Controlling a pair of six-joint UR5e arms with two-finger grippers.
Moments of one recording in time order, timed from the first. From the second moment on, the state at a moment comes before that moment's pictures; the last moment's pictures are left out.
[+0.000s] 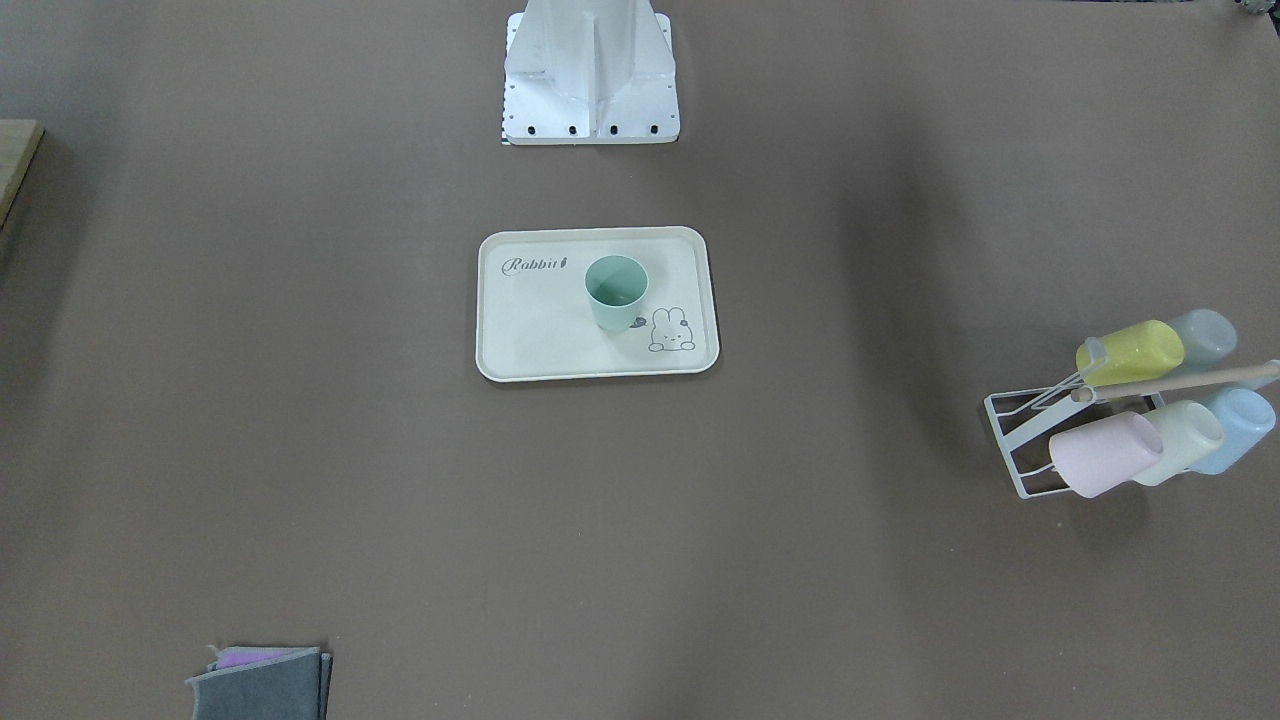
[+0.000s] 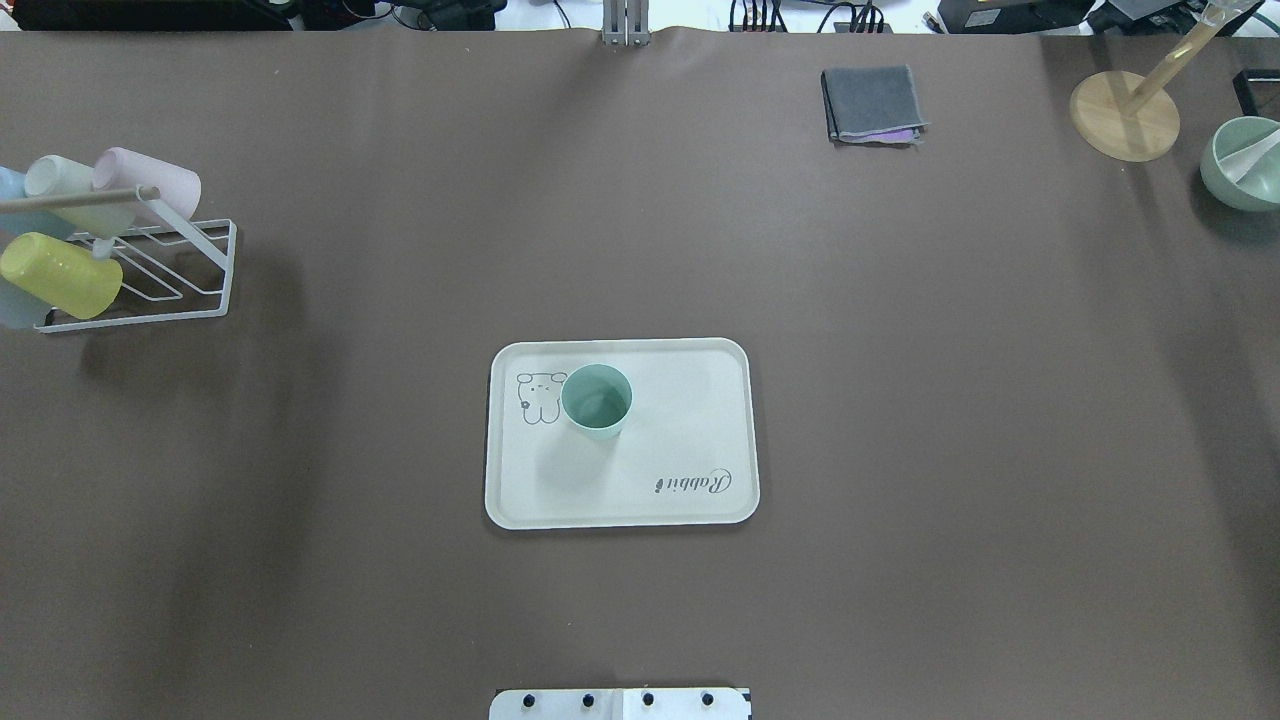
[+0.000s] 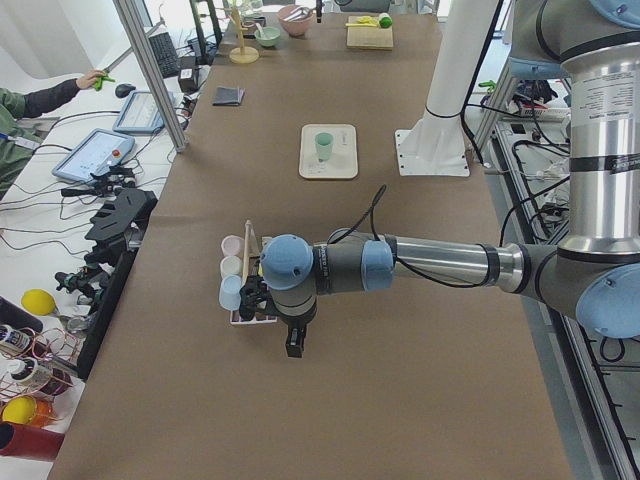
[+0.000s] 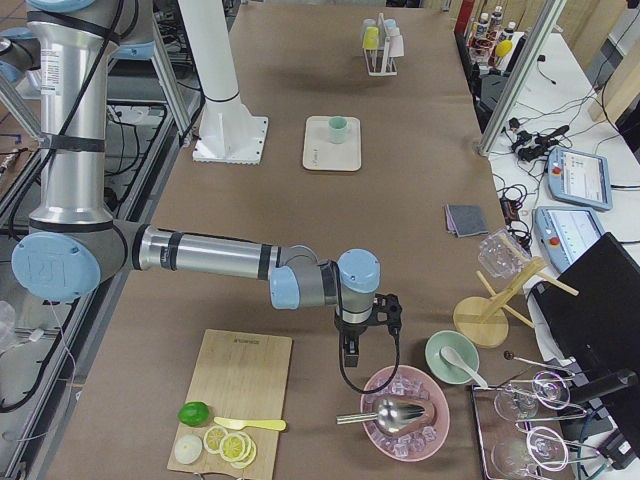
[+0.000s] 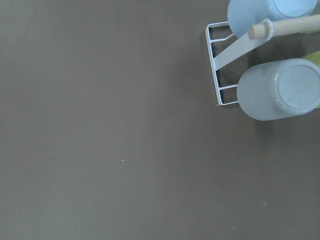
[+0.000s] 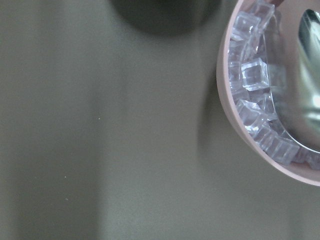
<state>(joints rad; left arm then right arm) -1.64 -1.47 -1.76 -1.39 -2.42 0.20 1.46 -1.66 1.55 -1.35 2.23 0.11</state>
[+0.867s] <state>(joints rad) -1.64 -1.46 -1.75 -1.39 -2.42 0.19 1.46 -1.66 1.55 -1.35 2.24 0.11</state>
